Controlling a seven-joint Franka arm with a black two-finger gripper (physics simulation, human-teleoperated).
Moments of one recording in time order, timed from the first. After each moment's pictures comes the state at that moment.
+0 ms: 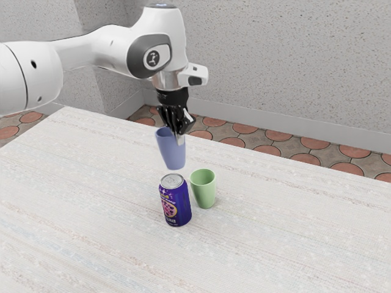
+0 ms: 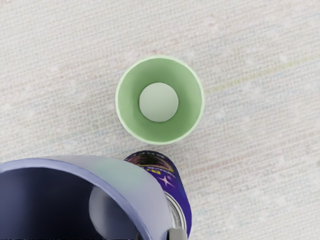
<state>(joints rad) -0.19 0.30 -0.03 -1.47 0.00 1.73 0.11</state>
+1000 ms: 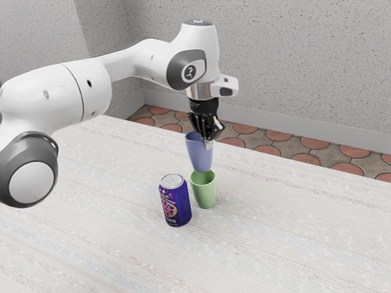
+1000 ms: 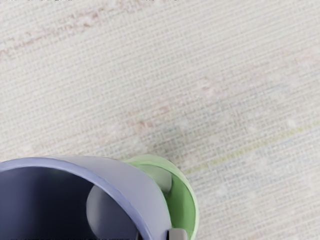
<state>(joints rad) -0.21 0.60 -0.04 -1.16 0.02 1.73 0.12</state>
